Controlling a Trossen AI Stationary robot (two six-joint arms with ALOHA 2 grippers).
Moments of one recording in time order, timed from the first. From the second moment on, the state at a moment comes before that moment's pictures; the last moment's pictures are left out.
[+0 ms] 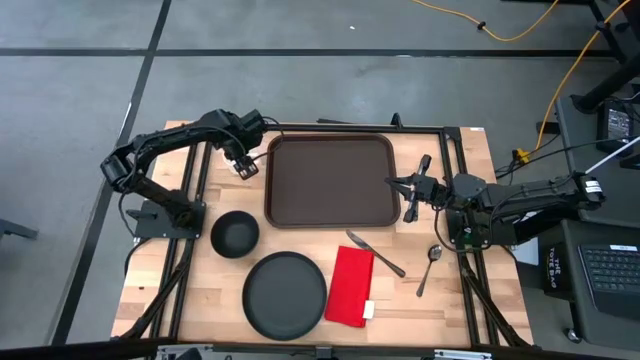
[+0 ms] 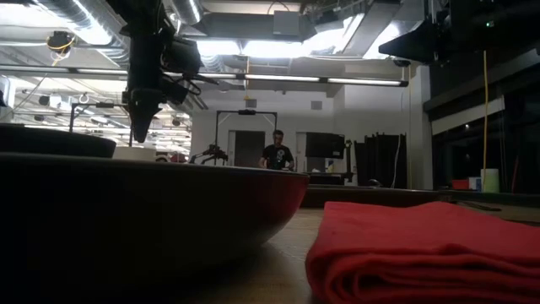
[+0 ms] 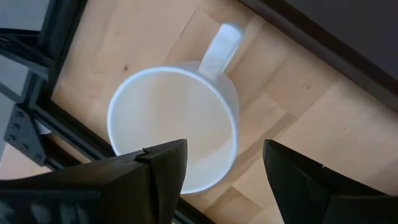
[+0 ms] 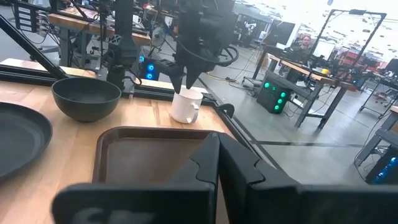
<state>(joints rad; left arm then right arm) 0.69 1.44 1.07 -1.12 -0.18 0.05 0.06 0.66 0.33 0.30 0.39 -0.24</state>
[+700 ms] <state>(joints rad) 0.69 1.54 1.07 -1.12 -0.17 0.10 0.06 0.66 0.33 0.30 0.39 -0.24</state>
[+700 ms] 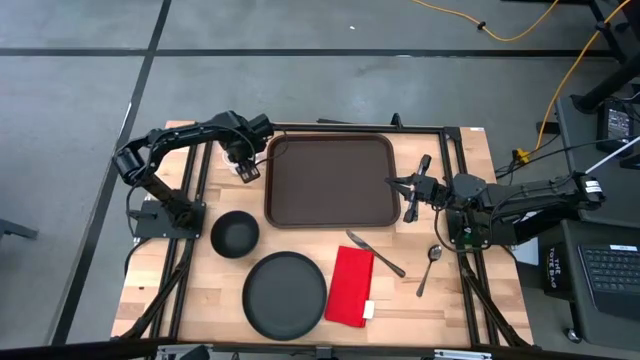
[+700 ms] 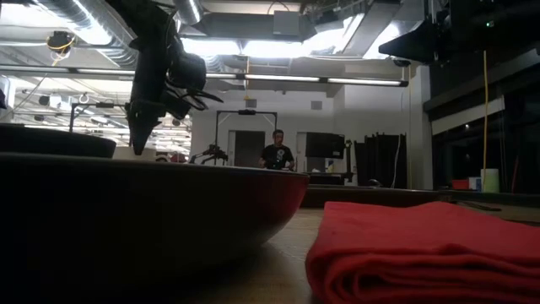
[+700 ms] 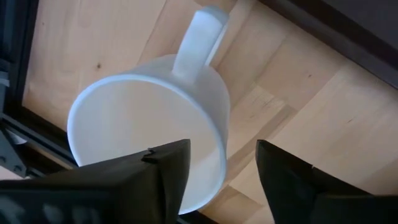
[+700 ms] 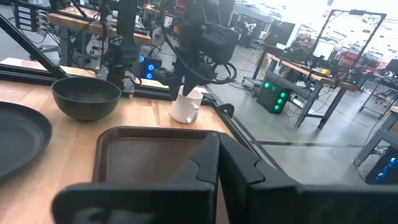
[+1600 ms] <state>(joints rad) 0.69 1.54 1.07 -1.12 -0.19 0.14 0.06 0.66 0.33 0.30 0.39 -0.27</state>
